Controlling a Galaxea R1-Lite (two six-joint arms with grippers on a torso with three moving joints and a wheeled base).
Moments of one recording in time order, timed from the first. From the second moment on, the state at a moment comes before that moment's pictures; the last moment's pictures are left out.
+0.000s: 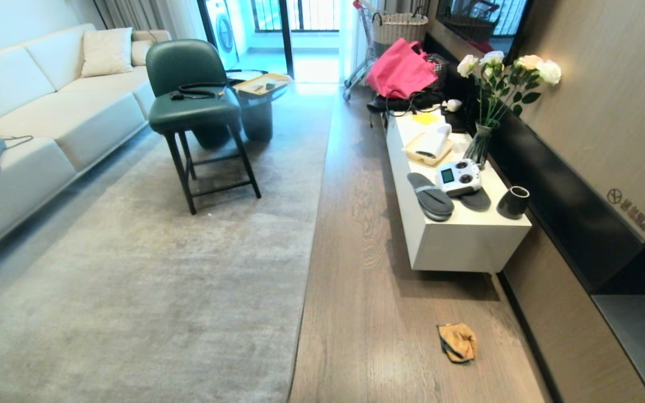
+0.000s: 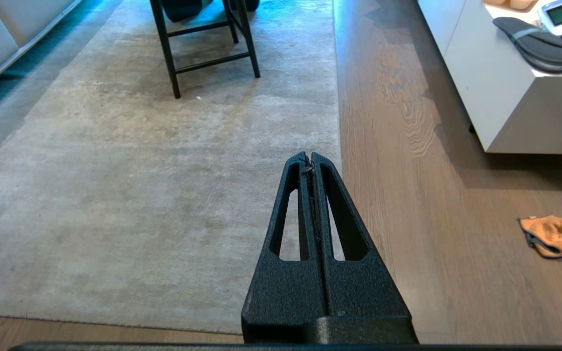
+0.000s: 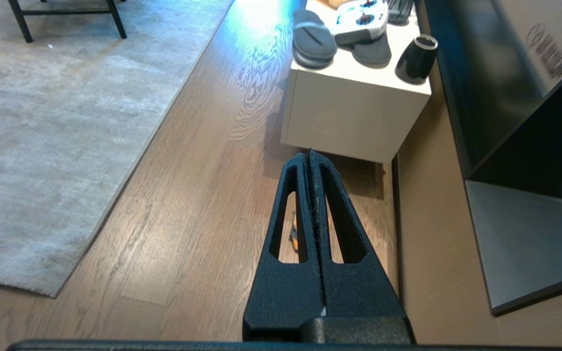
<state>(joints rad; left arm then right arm) 0.00 0.00 0.00 0.00 -0.01 0.02 0.01 0.00 -0.01 0.04 0.06 -0.14</state>
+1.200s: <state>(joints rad) 0.00 0.00 0.00 0.00 -0.01 0.02 0.01 0.00 -0.01 0.04 0.06 -0.14</state>
